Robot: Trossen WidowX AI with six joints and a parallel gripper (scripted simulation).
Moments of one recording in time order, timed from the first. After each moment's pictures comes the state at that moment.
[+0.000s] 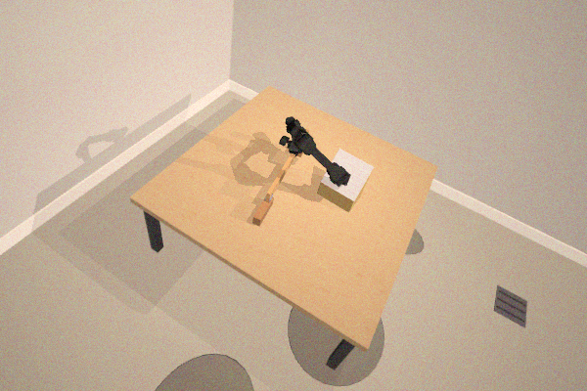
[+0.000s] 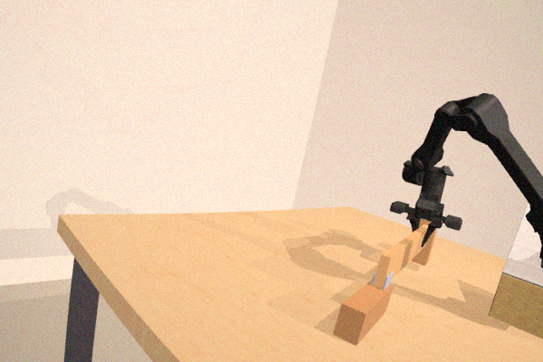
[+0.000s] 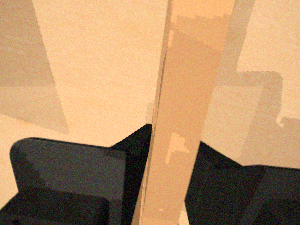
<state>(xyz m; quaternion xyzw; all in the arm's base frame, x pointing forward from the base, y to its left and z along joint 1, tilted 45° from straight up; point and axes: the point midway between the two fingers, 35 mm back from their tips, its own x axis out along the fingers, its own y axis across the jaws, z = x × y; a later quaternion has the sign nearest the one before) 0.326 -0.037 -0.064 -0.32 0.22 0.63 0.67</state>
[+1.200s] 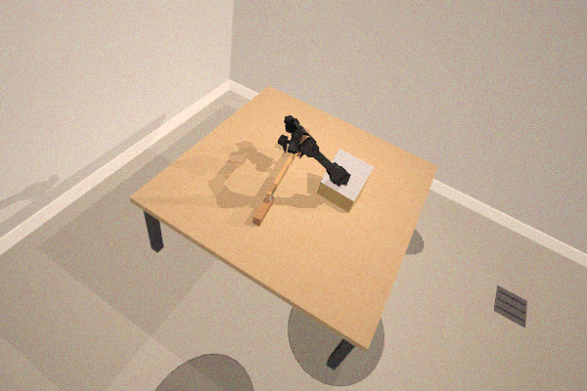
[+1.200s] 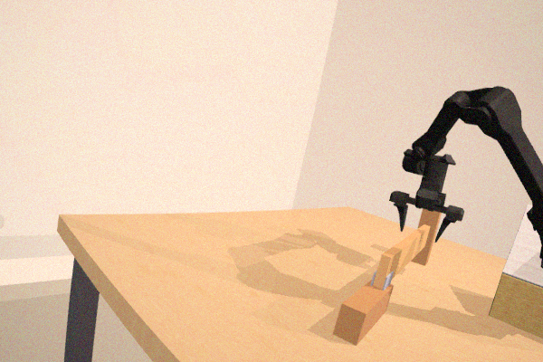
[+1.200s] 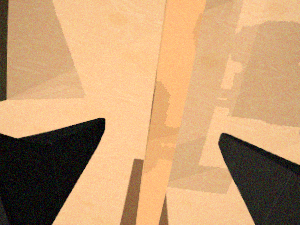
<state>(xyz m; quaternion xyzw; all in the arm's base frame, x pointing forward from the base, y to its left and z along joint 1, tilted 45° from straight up) 0.320 -0.037 -0.023 -0.33 0.22 0.63 0.67</state>
